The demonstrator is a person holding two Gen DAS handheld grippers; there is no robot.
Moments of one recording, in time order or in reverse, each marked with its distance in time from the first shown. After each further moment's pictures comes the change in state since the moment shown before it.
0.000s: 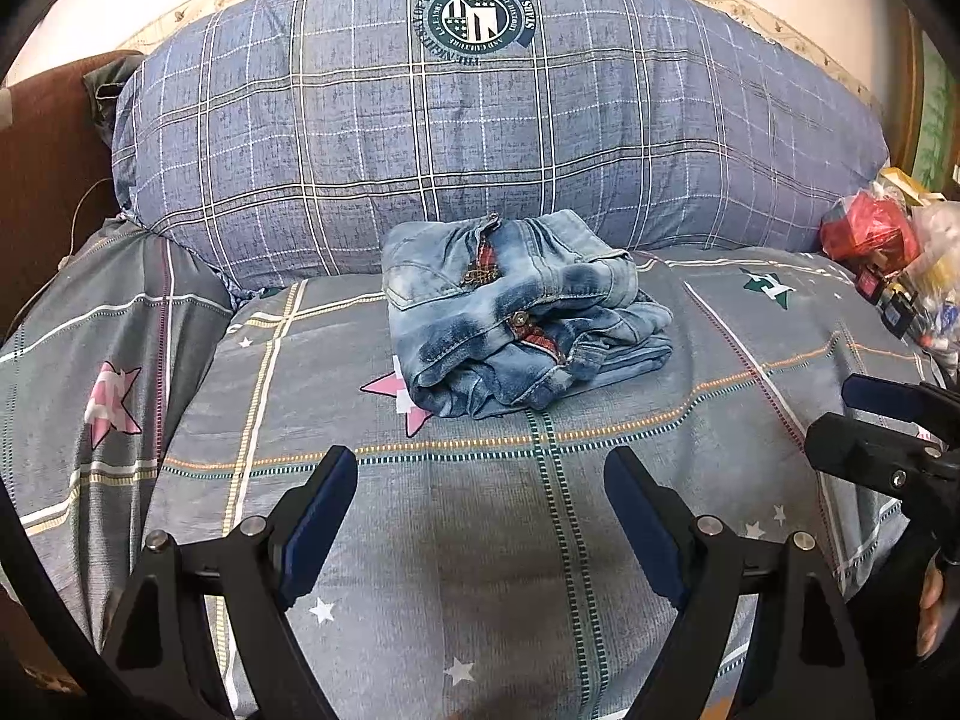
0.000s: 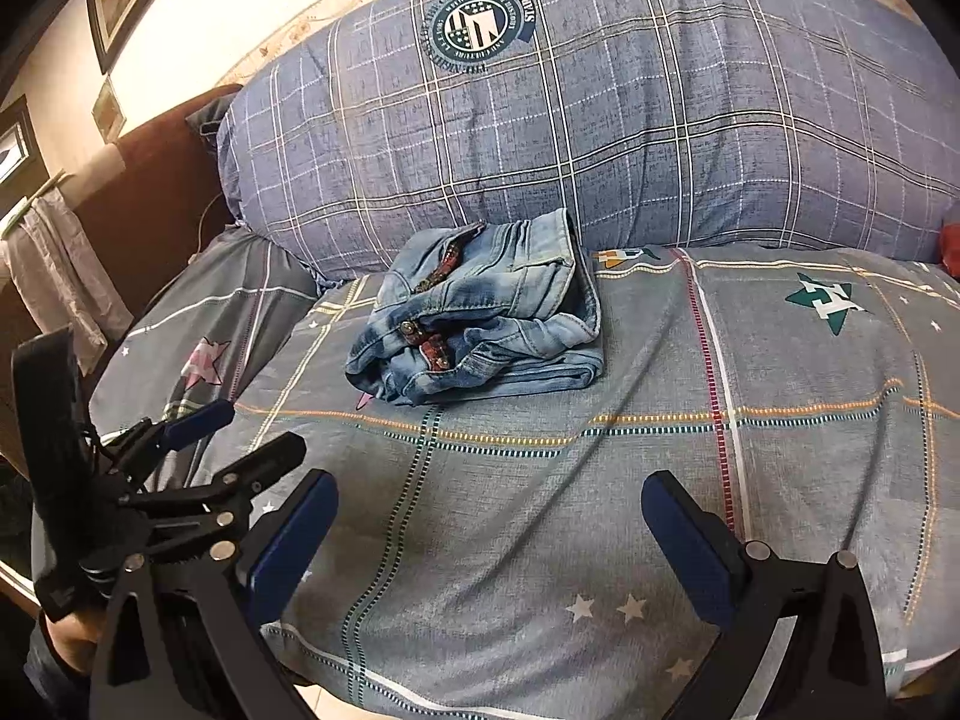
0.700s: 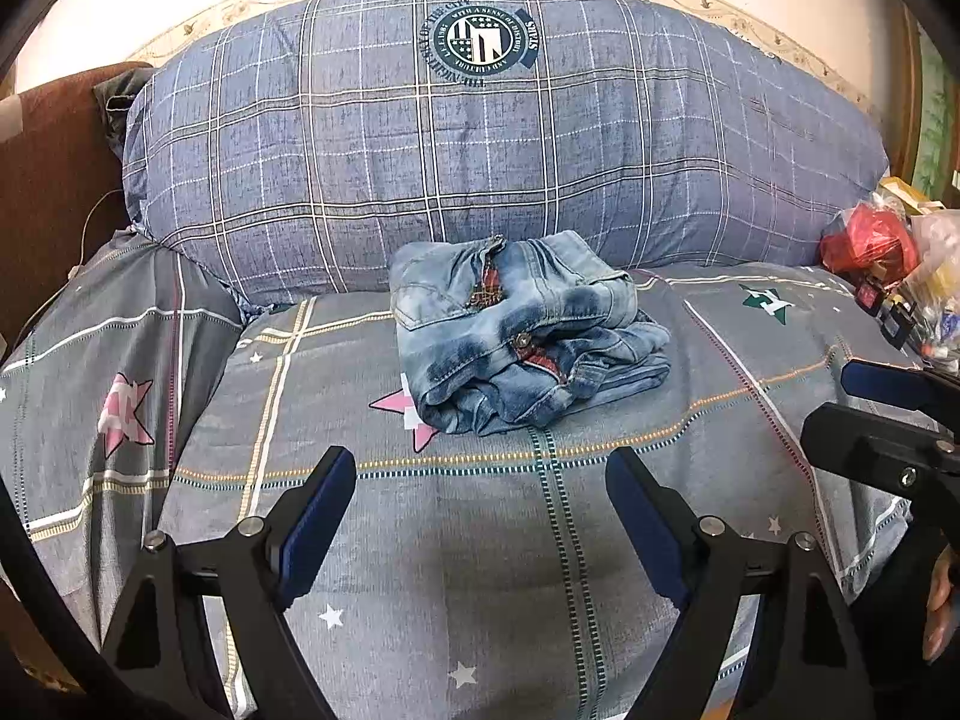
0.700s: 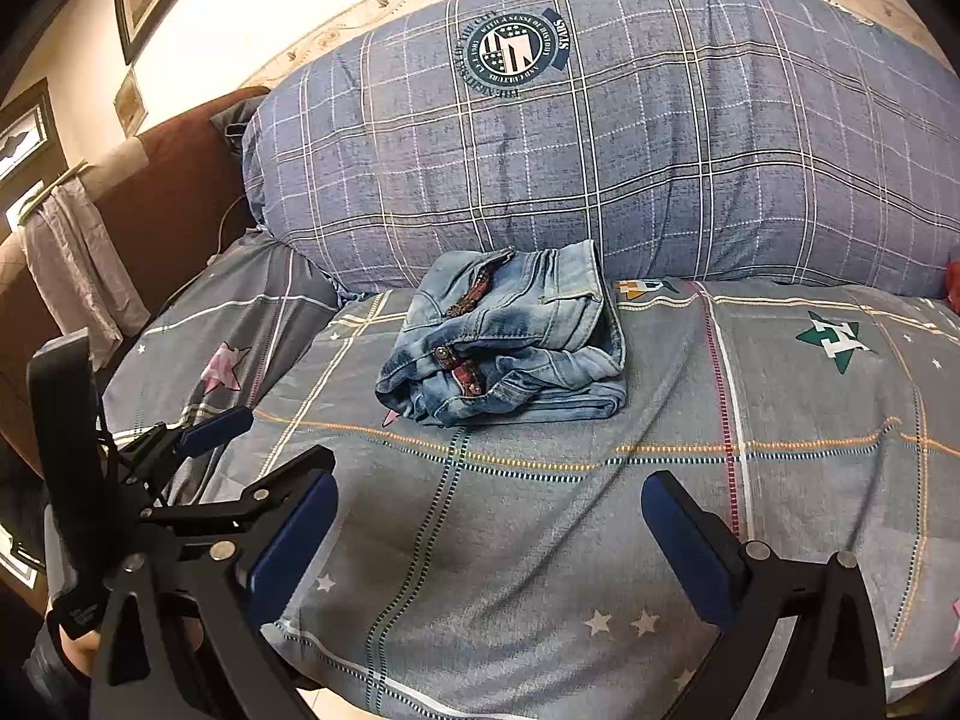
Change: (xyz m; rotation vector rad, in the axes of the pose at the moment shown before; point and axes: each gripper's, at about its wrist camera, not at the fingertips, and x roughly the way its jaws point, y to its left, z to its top) left arm -0.010 0.000 0.004 -0.004 -0.037 0.012; right arm -0.010 0.020 0.011 -0.052 -0.033 0.013
